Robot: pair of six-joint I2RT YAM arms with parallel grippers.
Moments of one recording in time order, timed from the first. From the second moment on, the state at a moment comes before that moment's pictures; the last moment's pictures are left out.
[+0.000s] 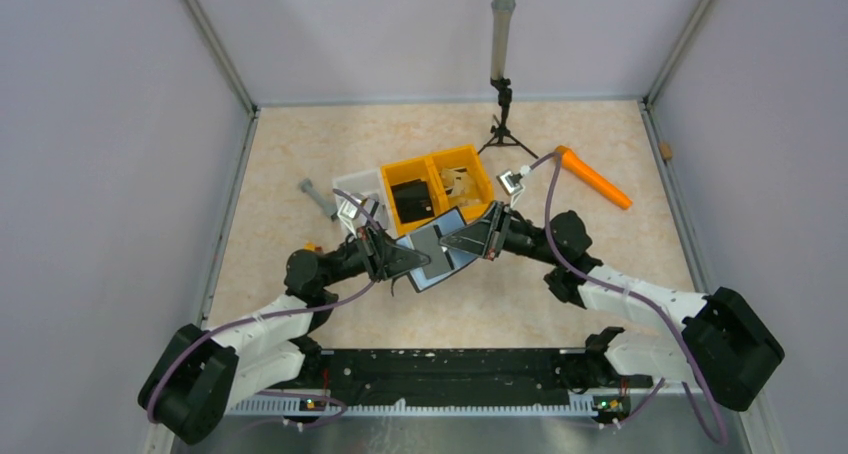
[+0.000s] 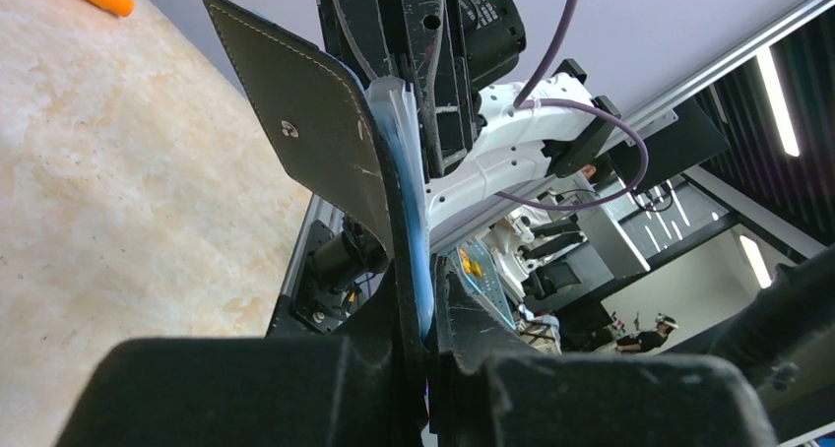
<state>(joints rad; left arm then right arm) -0.53 1.01 0.21 1.23 0.77 -1.27 0.72 1.14 0.47 0.90 -0.57 1.18</state>
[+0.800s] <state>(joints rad) -0.52 1.04 0.20 1.33 0.77 -1.31 0.68 1.16 0.47 1.00 -0.65 1.22</state>
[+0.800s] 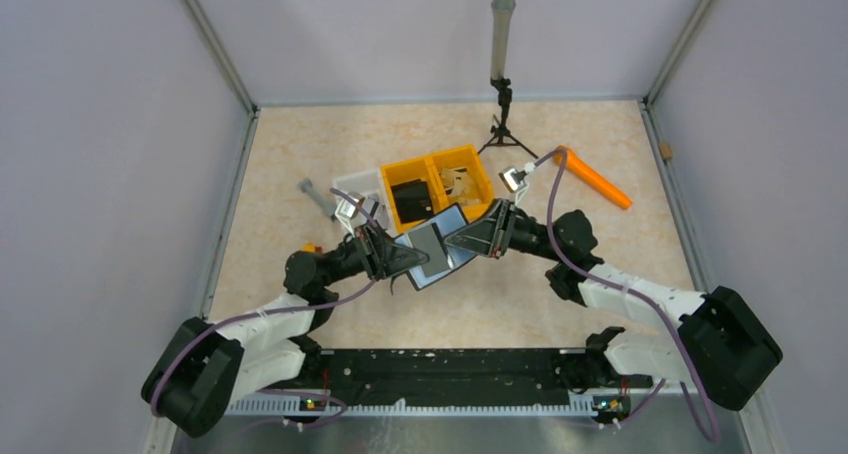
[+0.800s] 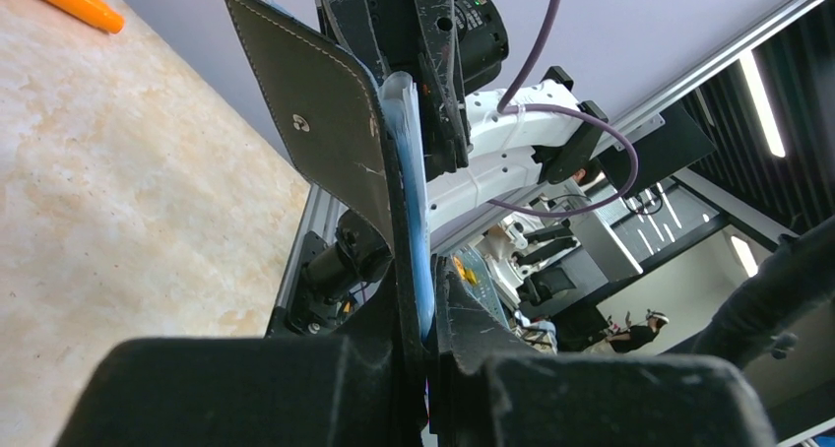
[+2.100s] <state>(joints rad) -0.51 1.09 0.22 1.32 0.80 -1.31 0.65 1.15 0.54 0.76 -0.71 1.10</state>
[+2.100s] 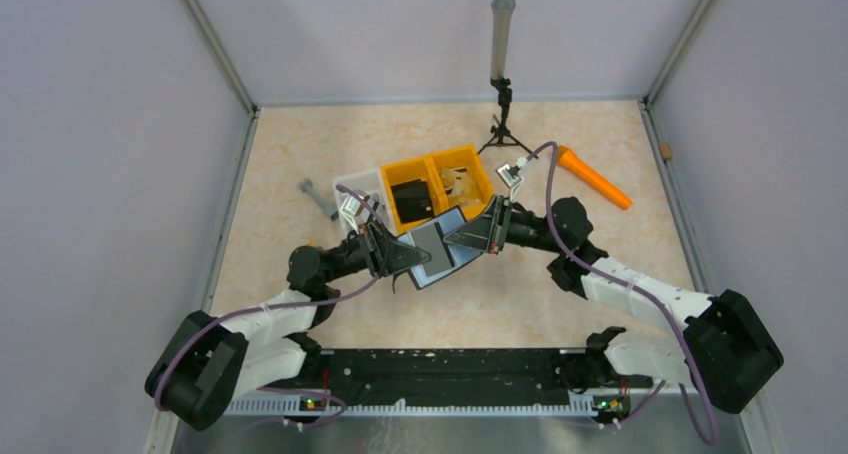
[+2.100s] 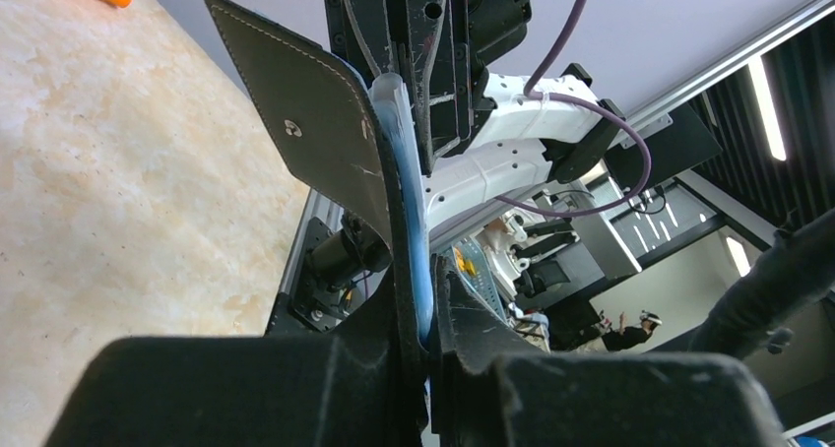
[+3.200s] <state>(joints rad) -0.52 1.06 0.22 1.28 0.83 -1.28 0.62 1.15 0.52 0.80 -0.78 1.15</state>
